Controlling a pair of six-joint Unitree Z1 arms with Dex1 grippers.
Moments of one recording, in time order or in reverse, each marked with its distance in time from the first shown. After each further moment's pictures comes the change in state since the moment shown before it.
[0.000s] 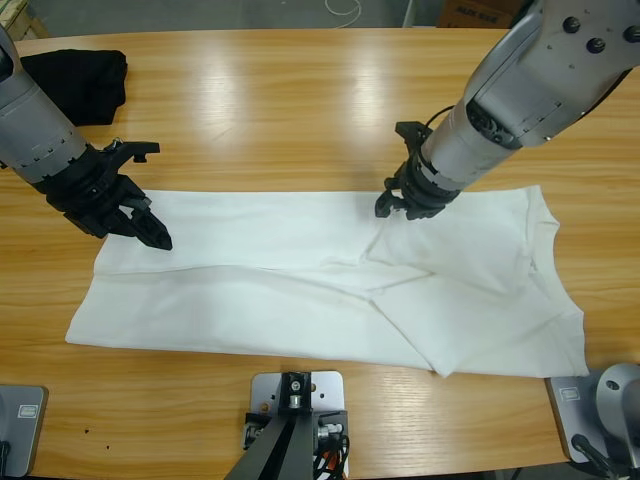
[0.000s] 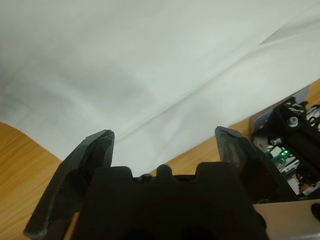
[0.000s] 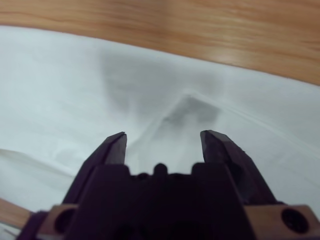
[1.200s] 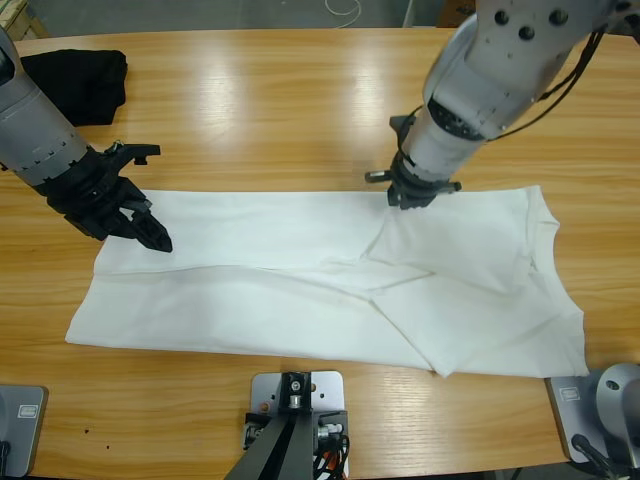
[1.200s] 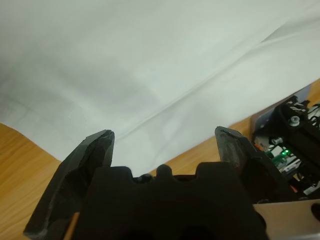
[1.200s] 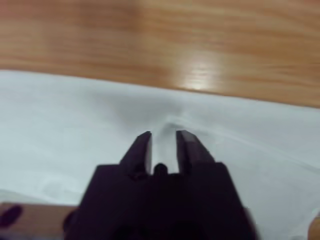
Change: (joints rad) arm 0 -0.004 0.000 0.008 -0.006 0.000 0.000; arm 1 0.032 0.088 -0.152 0.132 -0.129 0.057
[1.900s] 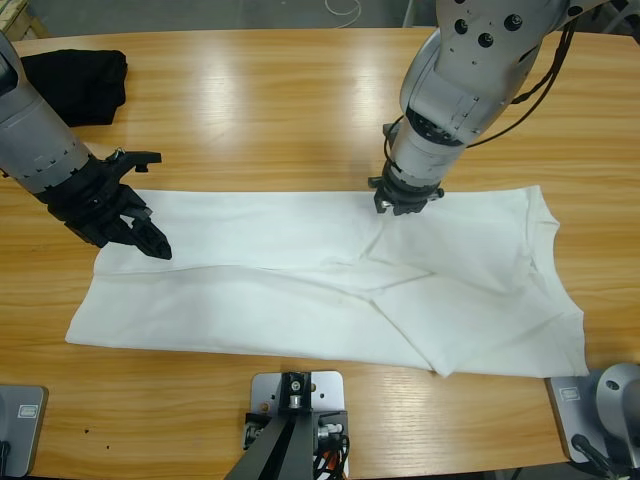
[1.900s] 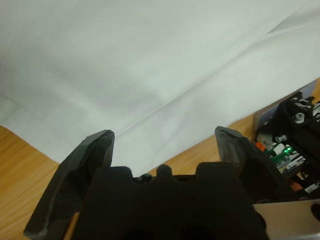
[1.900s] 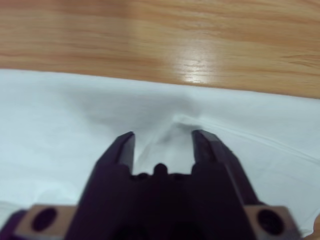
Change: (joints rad) arm 0 -0.007 0.000 0.023 -0.010 -0.001 0.000; arm 1 0.024 0.053 -0.034 0.038 -0.010 0.040
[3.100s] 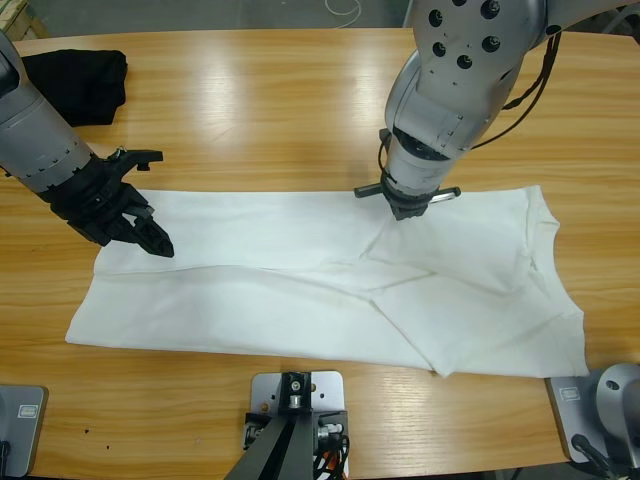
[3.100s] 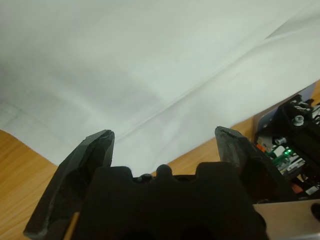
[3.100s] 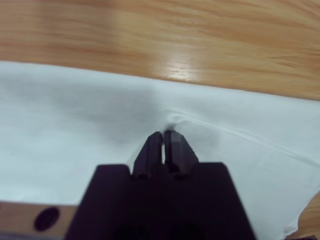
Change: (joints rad) arm 0 0.000 0.000 0.003 -0.016 -0.001 0.000; arm 1 0.050 0.017 -0.006 0.028 -0.086 -0.001
